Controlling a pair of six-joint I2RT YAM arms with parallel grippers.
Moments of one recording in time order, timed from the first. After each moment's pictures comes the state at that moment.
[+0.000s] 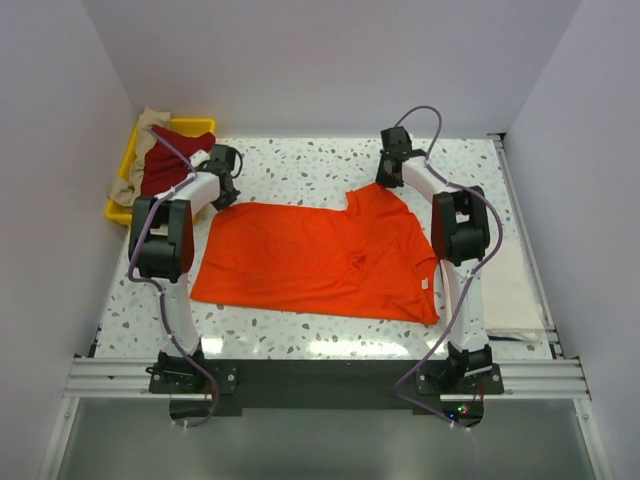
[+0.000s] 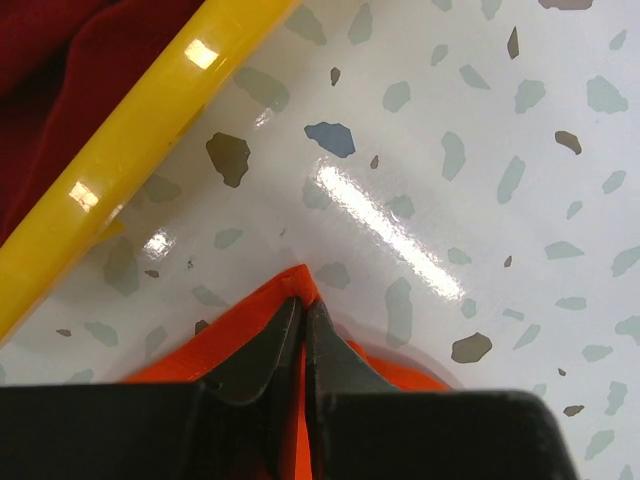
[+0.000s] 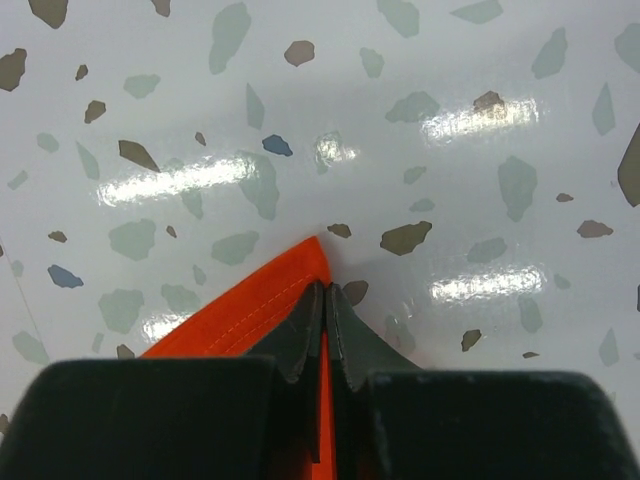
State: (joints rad) left arm -0.11 2.07 1.47 -0.45 -0.39 -0.81; right arm 0.25 2.36 1.93 -0.48 0.19 0.43
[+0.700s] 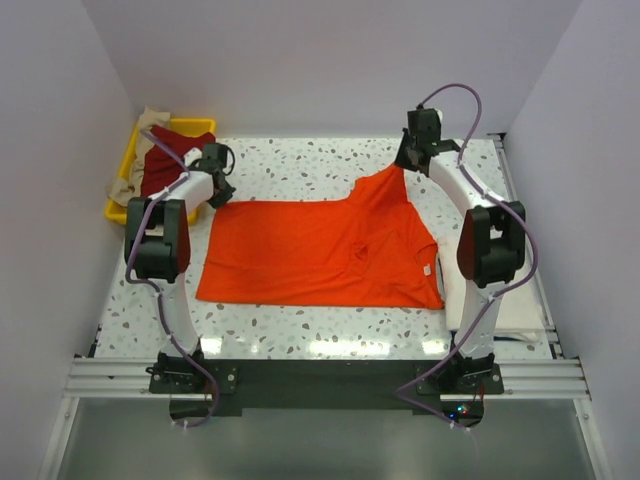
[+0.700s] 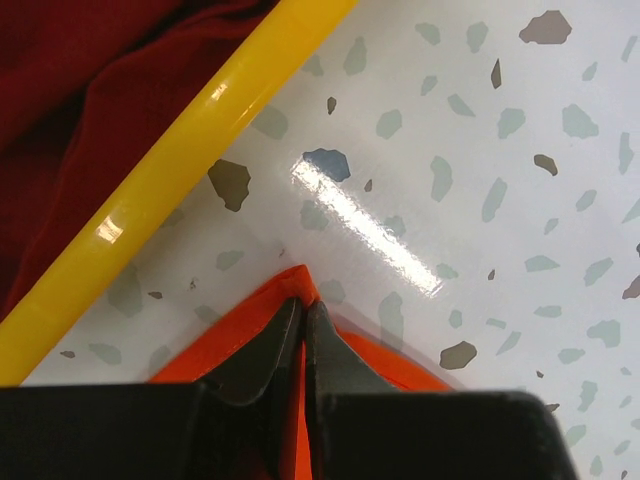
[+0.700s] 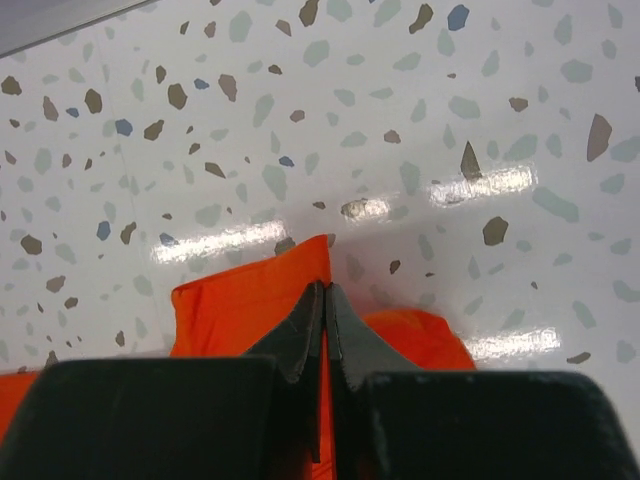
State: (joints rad) left arm -0.07 2.06 1.47 -0.43 -0.33 -0.80; right arm 0.20 2.04 1.77 -0.45 0.18 0.43
